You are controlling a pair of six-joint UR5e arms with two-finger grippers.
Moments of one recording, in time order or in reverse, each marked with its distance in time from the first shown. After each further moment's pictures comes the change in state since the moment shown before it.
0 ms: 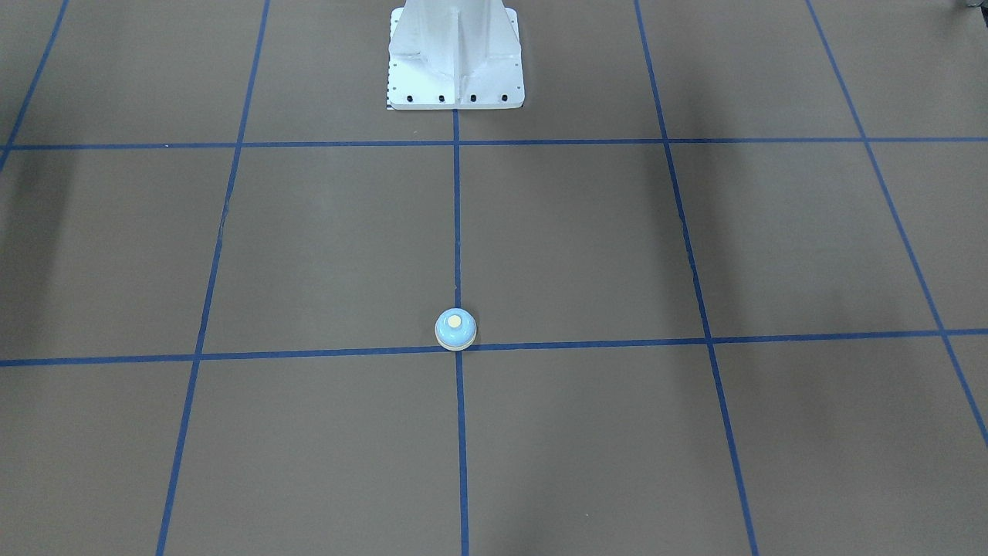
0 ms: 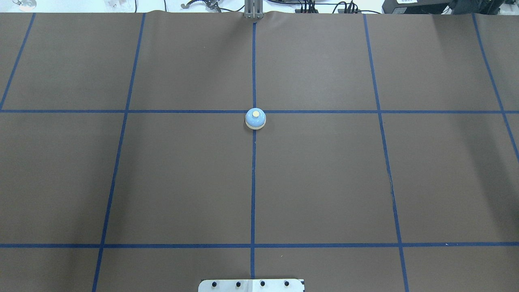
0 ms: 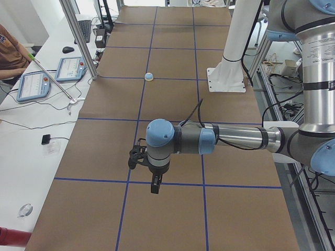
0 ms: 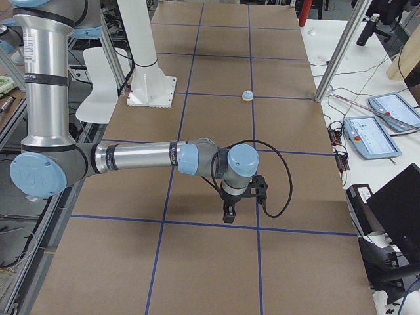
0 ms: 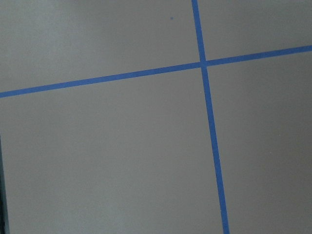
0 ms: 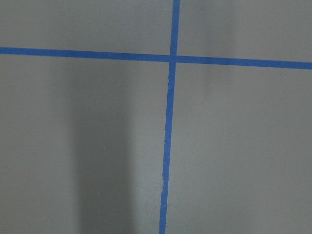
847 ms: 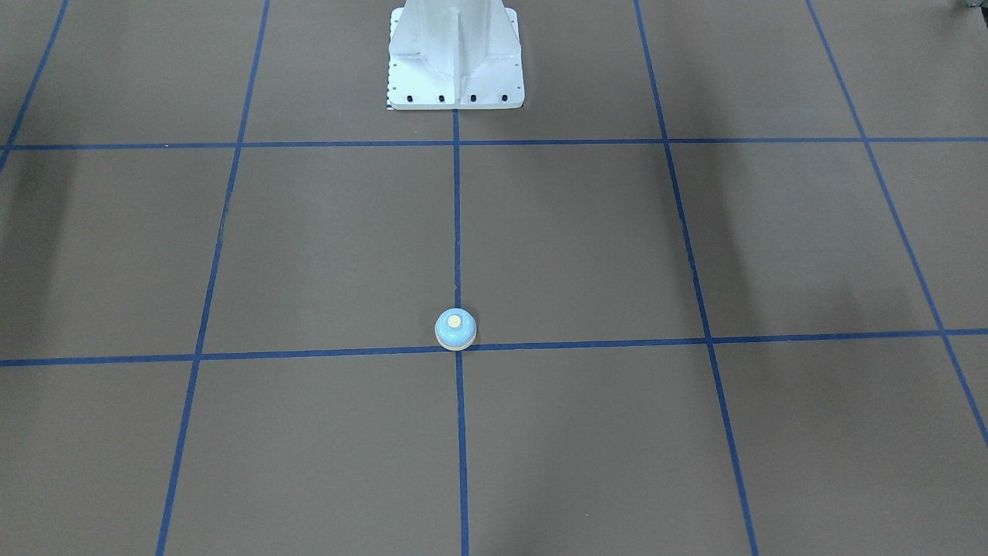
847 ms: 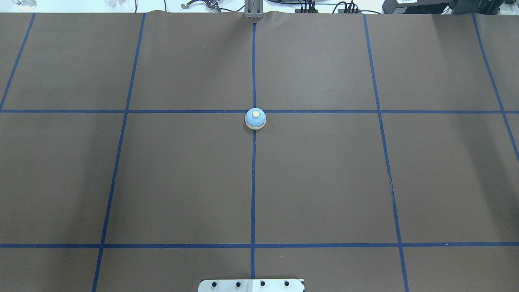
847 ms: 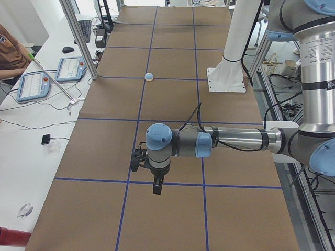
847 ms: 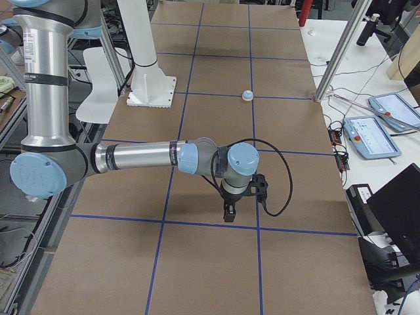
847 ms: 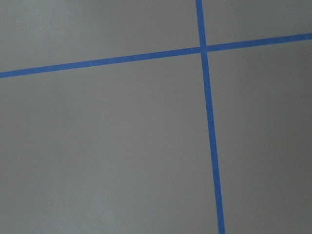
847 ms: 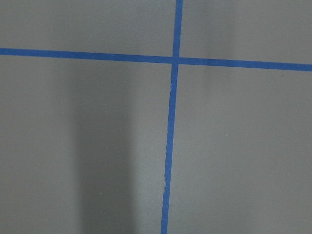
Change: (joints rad) left arm 0.043 0.005 0.061 -0.069 0.000 -0.026; right arm 0.000 0.001 0.007 0.000 0.001 0.000
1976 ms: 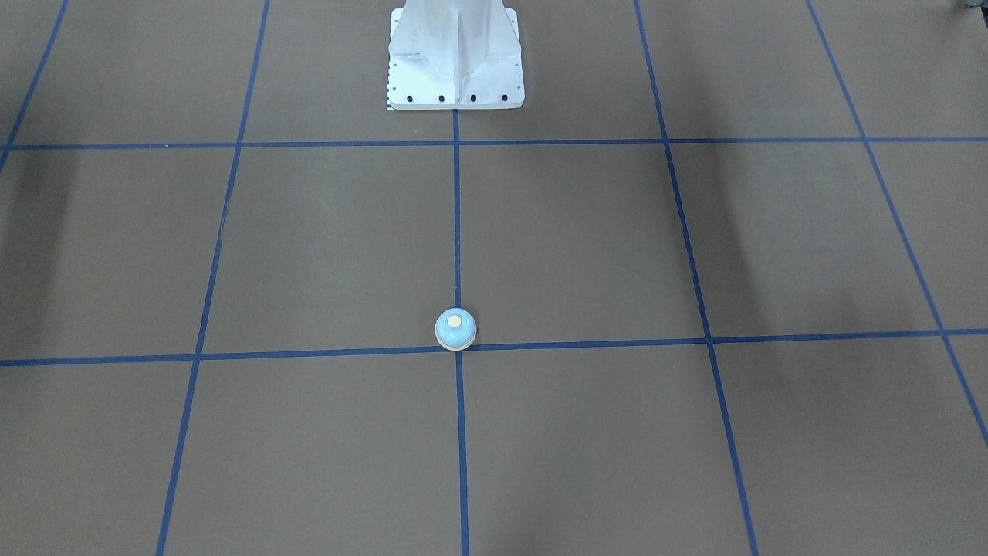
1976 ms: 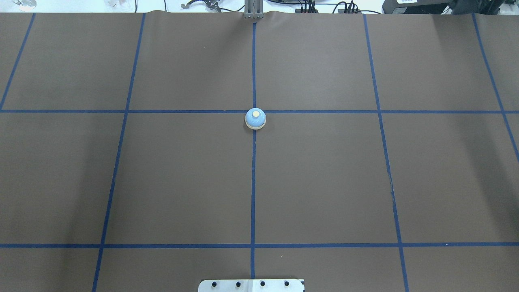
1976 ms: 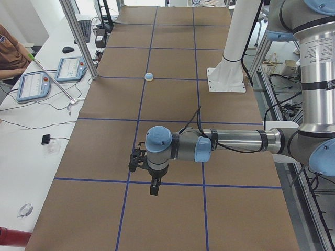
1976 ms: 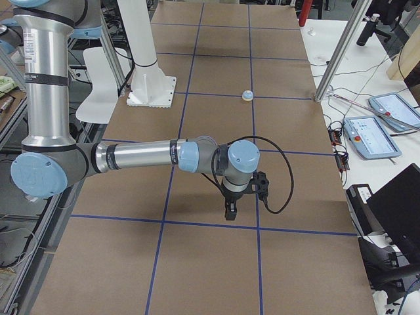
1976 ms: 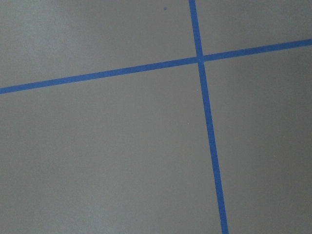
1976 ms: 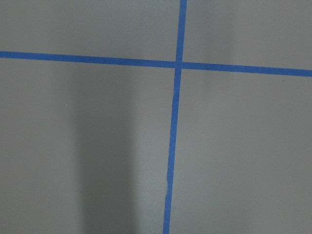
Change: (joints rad) left arm 0.001 -0.003 0.001 -0.043 -0.011 0.001; right arm 0.000 0.004 0.008 0.000 0.000 0.001
